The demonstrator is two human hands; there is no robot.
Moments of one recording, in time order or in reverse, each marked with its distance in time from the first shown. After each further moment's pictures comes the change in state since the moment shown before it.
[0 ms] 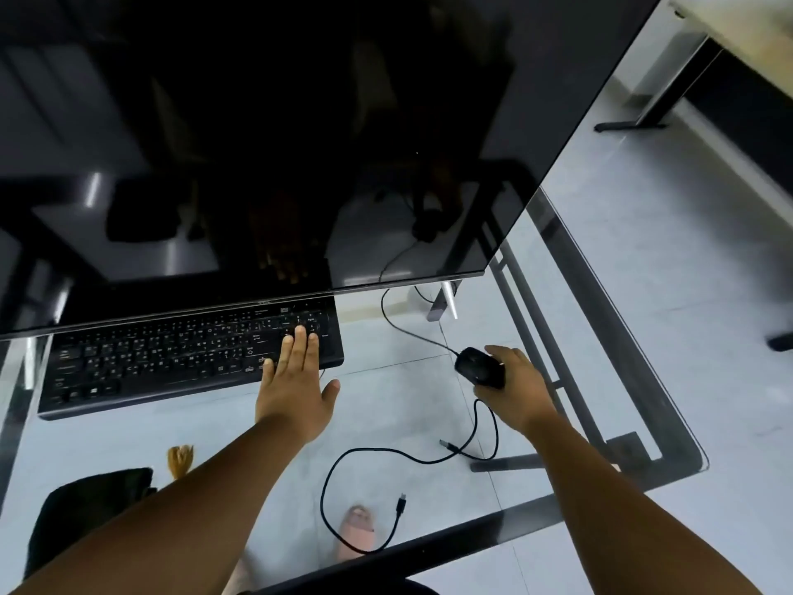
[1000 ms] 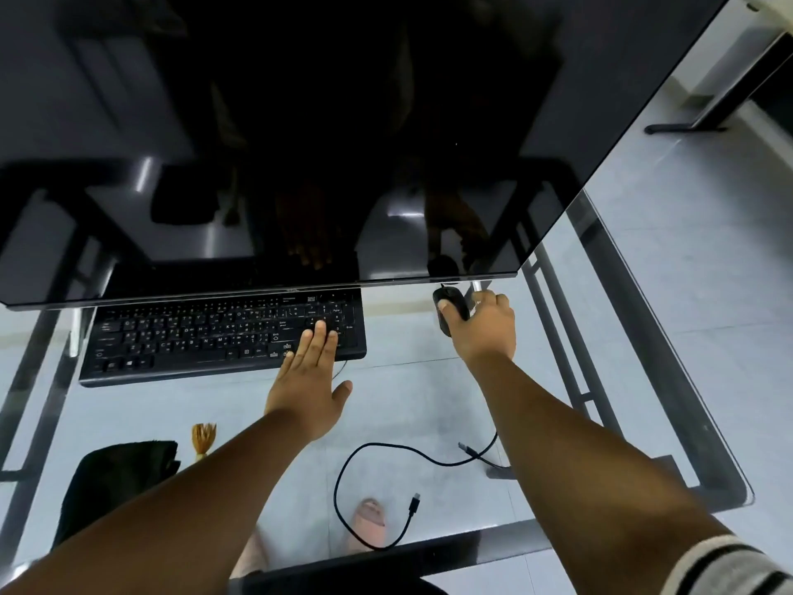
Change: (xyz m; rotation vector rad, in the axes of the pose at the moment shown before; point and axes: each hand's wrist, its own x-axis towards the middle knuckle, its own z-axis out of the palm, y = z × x) left_hand -0.008 -0.016 0.001 -0.068 0.019 0.056; right_hand 0.074 -0.094 0.044 0.037 0.256 0.047
